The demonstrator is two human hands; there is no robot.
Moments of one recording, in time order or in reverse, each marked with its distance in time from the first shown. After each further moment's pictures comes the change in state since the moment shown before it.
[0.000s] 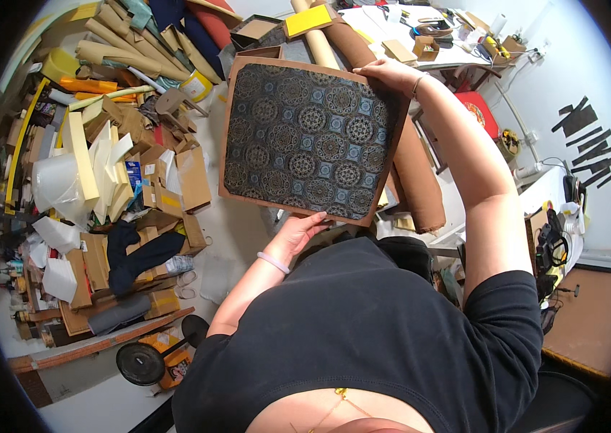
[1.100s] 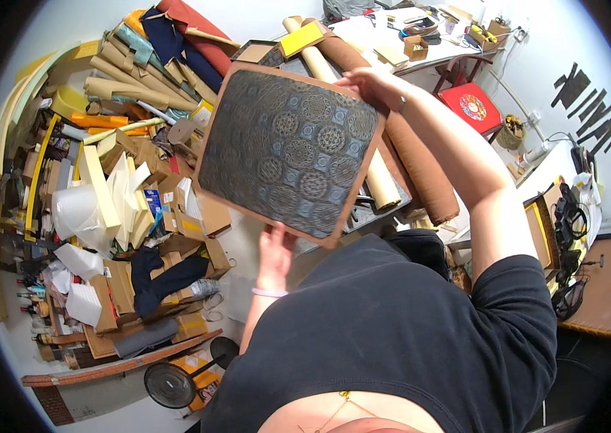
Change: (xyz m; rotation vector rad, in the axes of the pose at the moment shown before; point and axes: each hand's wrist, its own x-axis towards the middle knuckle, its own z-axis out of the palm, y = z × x) left_hand -0.077 0.022 -0.021 -0.041 0.197 0.483; right_hand -0.036 0.011 0.036 0.762 -0.238 -0.134
